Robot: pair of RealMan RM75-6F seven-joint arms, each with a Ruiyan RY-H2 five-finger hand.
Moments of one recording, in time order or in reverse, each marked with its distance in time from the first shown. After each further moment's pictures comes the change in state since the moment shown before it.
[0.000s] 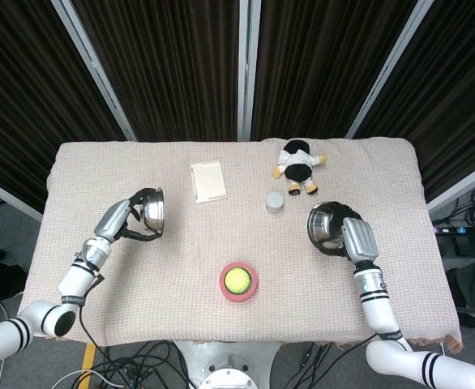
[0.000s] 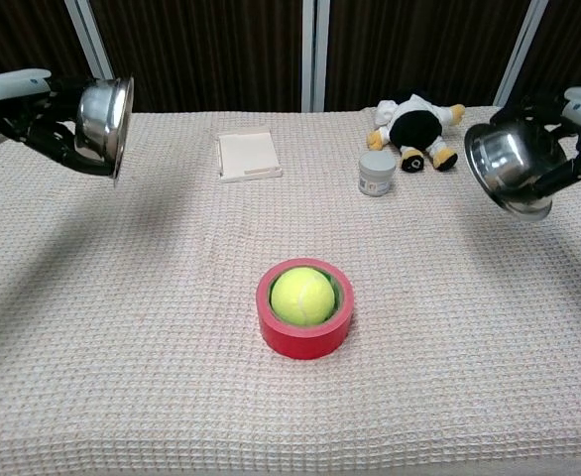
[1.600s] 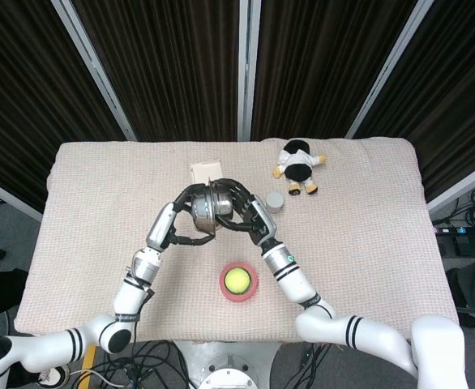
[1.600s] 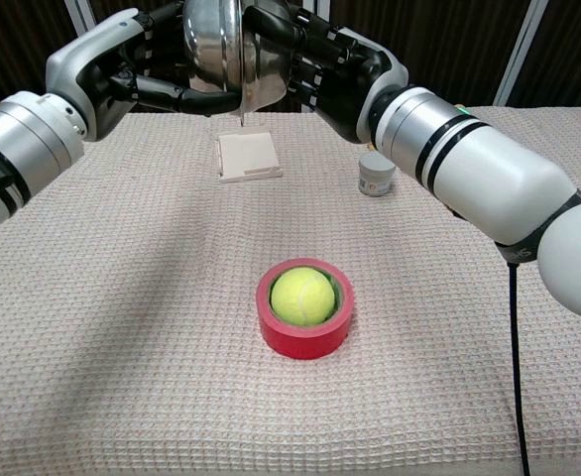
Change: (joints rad) left arm -0.029 -0.278 -0.092 -0.081 0.068 0.267 -0.009; right arm 0.309 -0.346 0.238 0.204 -0.161 -0.284 1.226
